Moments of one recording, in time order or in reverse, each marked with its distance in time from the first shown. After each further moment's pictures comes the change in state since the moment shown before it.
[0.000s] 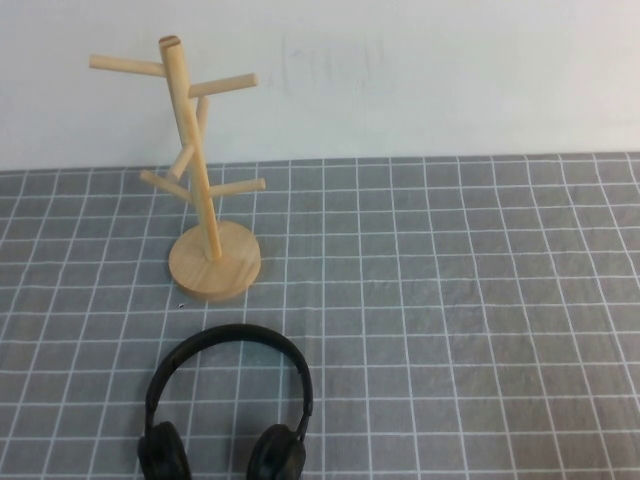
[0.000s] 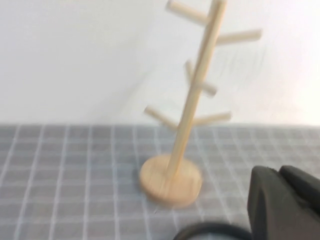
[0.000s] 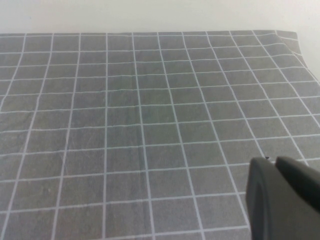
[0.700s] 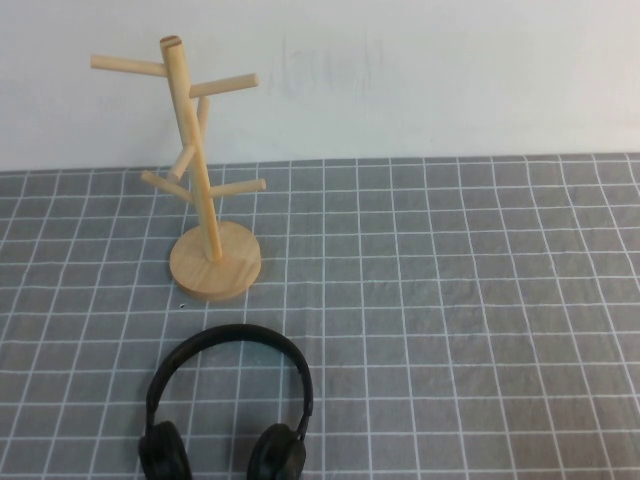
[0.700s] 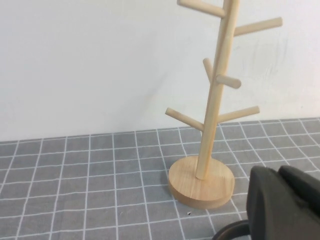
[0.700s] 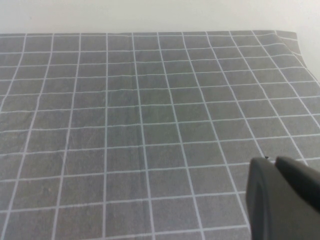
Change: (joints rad) right arm 0.000 0.000 0.000 0.000 0.000 0.000; left arm 0.000 0.024 0.132 0.130 -0.161 -0.012
